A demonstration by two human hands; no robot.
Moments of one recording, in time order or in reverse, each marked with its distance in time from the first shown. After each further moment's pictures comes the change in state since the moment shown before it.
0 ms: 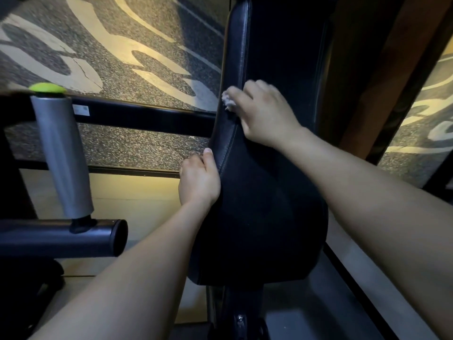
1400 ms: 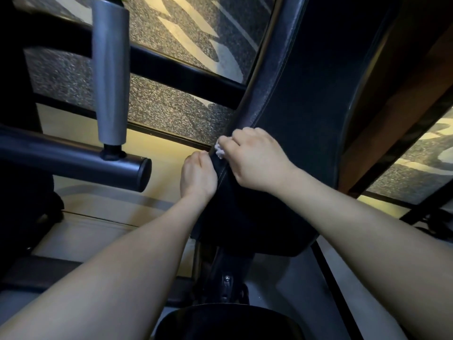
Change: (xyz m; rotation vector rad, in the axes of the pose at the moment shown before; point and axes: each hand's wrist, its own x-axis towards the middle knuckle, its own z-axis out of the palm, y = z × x) left_hand -0.048 -0.059 -0.017 -0.188 -0.012 -0.227; right_hand -0.079 -0.112 -0.007 0.050 -0.308 -0.246
